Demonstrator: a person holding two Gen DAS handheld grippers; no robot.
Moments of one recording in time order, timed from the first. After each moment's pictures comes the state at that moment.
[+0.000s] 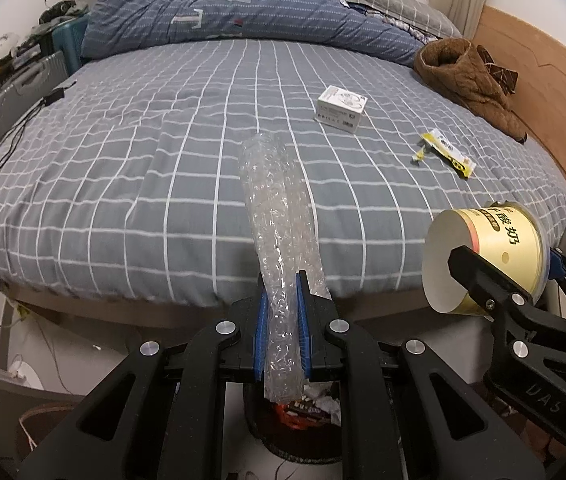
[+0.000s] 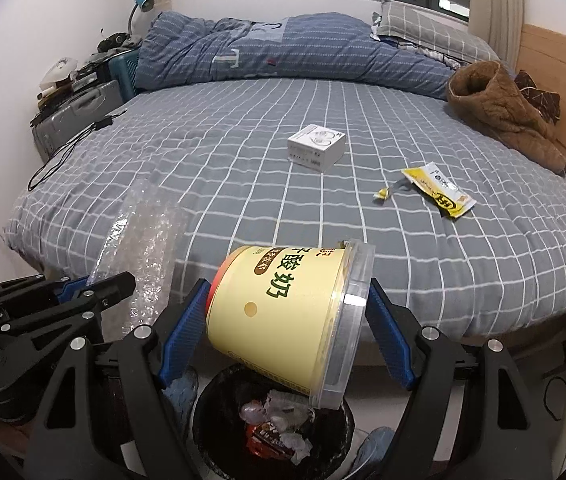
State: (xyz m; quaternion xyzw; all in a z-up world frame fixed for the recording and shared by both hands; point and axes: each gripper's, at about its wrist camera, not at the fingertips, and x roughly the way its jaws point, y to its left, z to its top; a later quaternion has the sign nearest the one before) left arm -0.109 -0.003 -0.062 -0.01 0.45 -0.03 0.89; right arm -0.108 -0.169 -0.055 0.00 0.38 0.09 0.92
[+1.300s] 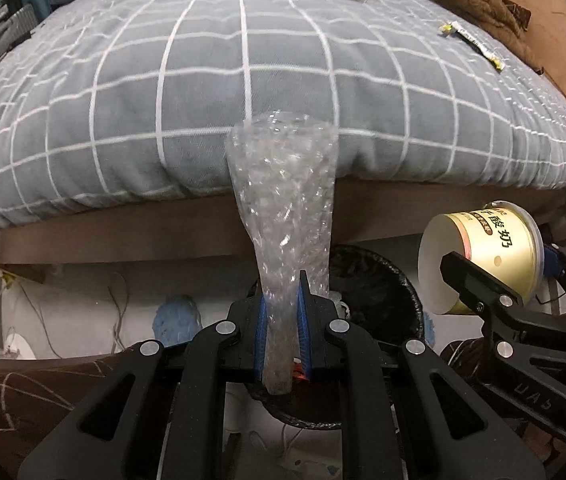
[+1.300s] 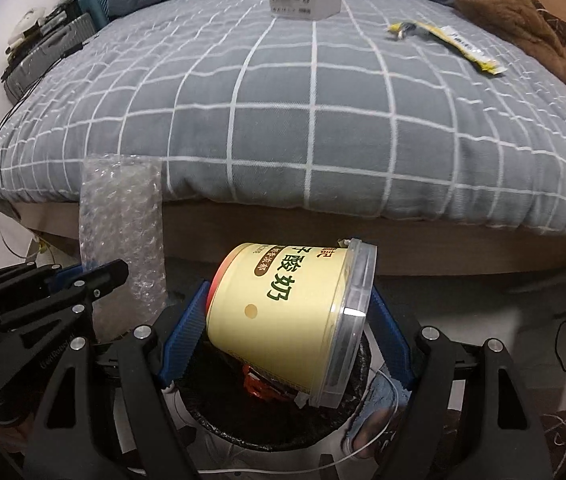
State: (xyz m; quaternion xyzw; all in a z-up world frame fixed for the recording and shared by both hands) left arm -0.107 -0.010 -0.184 0.01 0.56 -0.04 0.83; right arm -0.103 -0.169 -0.182 0.01 0.52 0.08 0.85
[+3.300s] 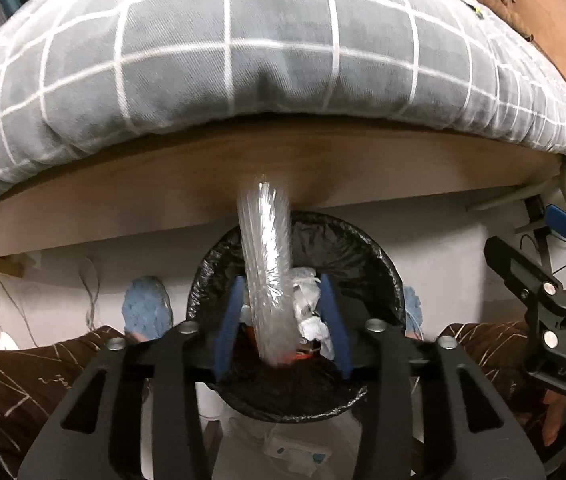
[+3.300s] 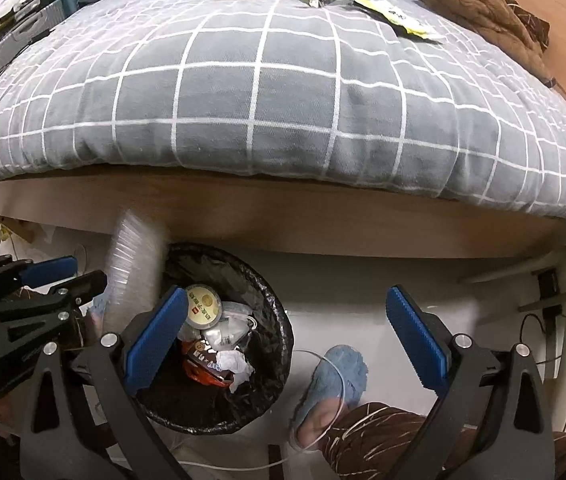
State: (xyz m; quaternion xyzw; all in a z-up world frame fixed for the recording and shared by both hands) left arm -0.109 -0.054 -0.220 0.02 0.59 -0.08 0.80; right arm -0.115 -0.231 -0.197 -0.03 0.52 0.02 0.85
